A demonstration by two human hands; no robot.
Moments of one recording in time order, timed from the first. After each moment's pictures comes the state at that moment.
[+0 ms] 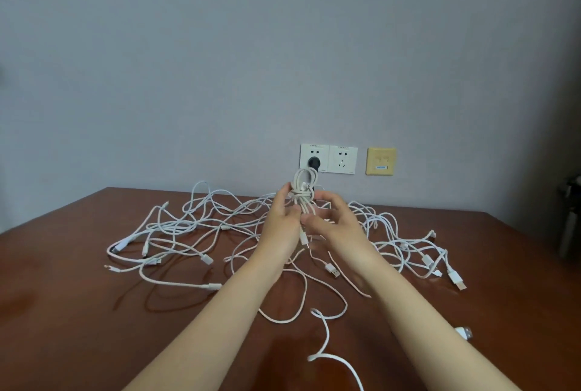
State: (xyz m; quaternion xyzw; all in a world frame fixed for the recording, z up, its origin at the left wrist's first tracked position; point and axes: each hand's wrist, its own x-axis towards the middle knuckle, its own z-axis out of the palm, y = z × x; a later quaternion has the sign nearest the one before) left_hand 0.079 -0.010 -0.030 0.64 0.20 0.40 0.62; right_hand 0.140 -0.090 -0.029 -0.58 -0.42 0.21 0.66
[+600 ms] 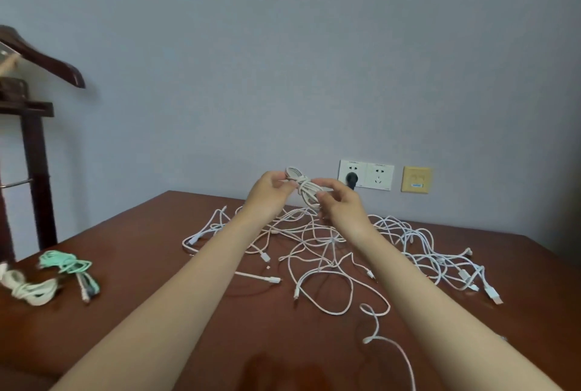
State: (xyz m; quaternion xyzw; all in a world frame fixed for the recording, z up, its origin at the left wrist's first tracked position) left_hand -0.027 0.037 0.031 0.72 0.29 0.41 0.48; right_hand 0.075 -0.046 0.018 -0.62 -0.46 0.12 0.63
